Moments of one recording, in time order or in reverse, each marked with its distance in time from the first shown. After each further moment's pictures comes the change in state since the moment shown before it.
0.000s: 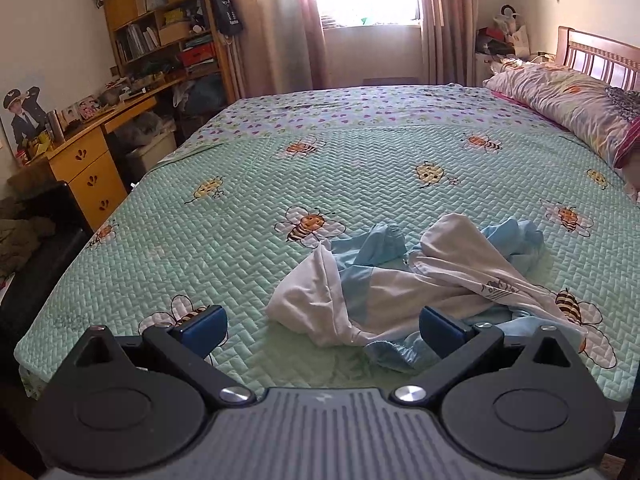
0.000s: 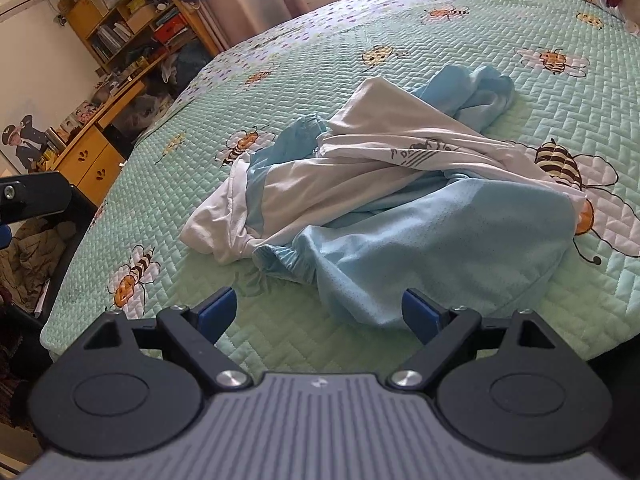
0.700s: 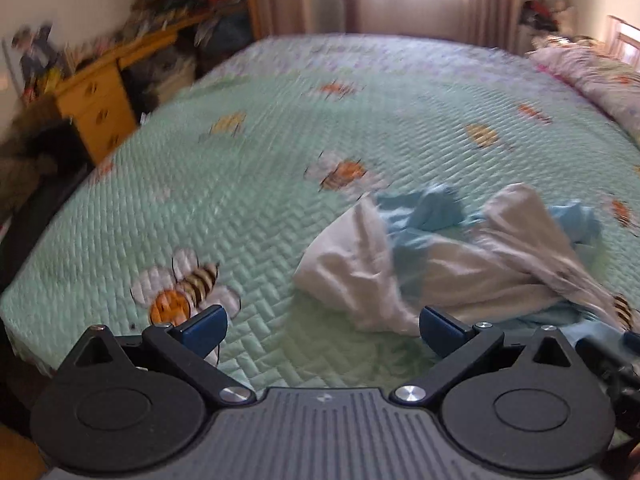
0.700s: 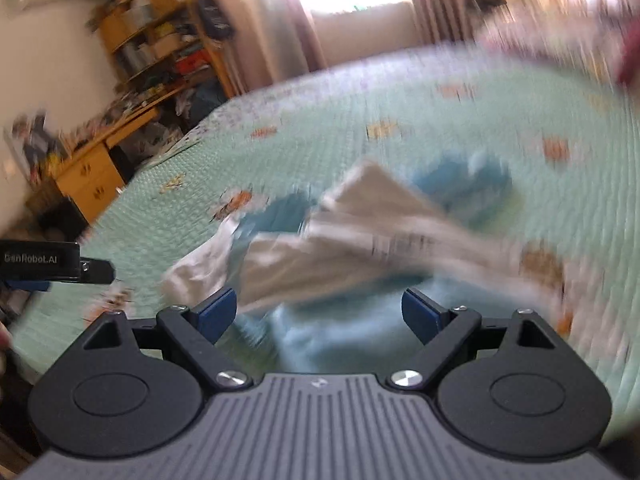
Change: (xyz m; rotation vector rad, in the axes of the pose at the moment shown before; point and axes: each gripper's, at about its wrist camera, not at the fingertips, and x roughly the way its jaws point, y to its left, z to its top) left arm 0.117 0.054 -0.007 -0.151 0.204 0.024; right arm 0.008 -0.002 0.027 -0.215 -0.216 -0.059
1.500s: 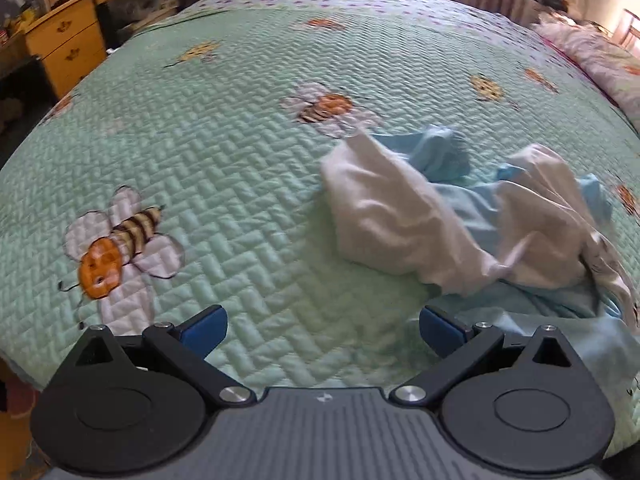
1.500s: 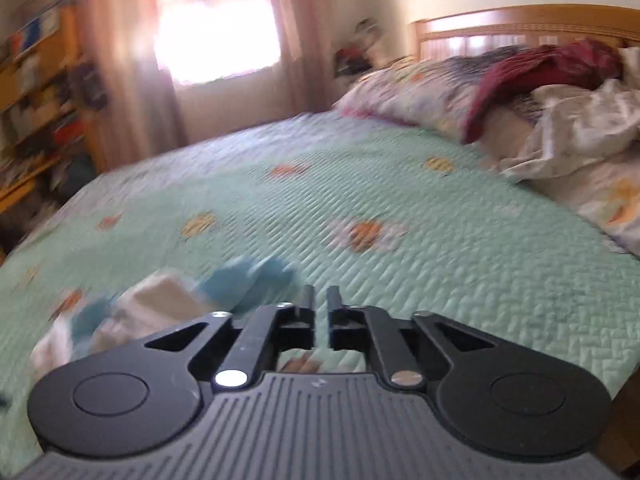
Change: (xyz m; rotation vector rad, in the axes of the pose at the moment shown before) left arm 0.061 -0.018 -0.006 -0.014 0.131 -0.095; right arm -0.022 -0.160 0.034 0.131 -0.166 -0.338
